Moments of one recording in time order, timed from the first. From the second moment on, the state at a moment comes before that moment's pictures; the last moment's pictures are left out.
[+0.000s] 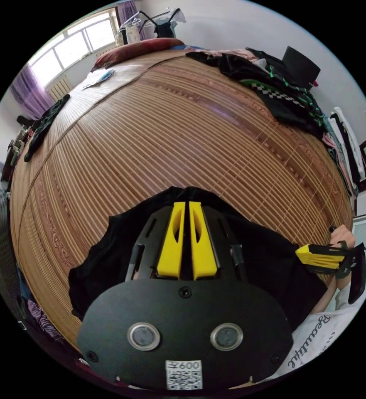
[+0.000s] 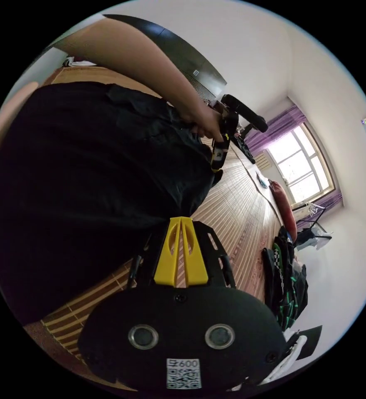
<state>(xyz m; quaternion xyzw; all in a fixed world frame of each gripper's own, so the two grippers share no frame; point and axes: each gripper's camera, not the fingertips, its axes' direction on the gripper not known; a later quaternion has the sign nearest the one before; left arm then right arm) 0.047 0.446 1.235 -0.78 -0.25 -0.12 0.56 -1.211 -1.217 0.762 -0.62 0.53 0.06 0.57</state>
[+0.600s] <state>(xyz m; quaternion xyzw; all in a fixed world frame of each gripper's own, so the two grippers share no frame) 0.078 0.380 1.170 -0.81 -0.24 -0.08 0.53 -1.150 -1.254 0.741 -0.56 0.57 0.16 0.57</state>
